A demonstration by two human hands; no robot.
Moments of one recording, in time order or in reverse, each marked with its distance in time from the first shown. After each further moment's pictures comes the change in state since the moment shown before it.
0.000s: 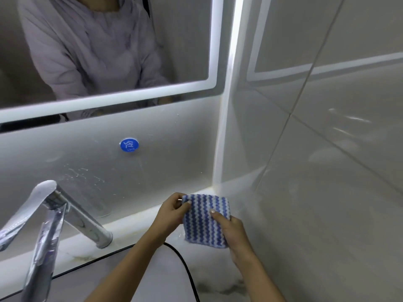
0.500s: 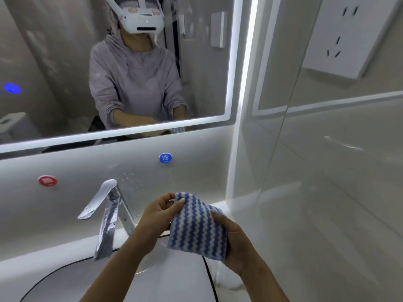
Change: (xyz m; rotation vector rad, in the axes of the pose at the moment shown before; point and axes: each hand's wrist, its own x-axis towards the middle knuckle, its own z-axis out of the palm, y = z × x) left_hand -0.143 0.083 -0.058 -0.183 0.094 0.134; right_hand -0.139 -0.059 0.033 0.406 -0.591 0.082
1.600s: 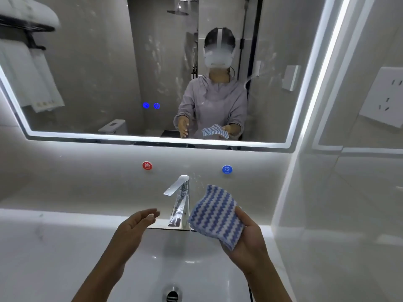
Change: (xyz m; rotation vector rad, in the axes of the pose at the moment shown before) left_hand -0.190 0.001 -0.109 -0.008 0.576 0.073; right_hand -0.053 0.032 0.104 0.364 -0.246 0.201
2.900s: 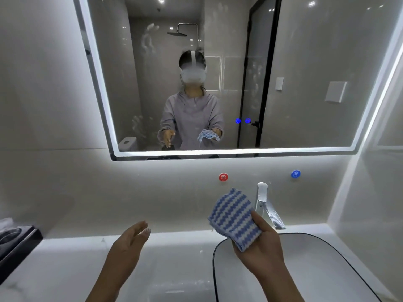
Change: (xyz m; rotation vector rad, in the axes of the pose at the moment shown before) left_hand 0.066 -0.015 -0.358 0.211 0.016 0.065; right_hand 0.104 0.294 0.130 0.022 -0.074 -0.192
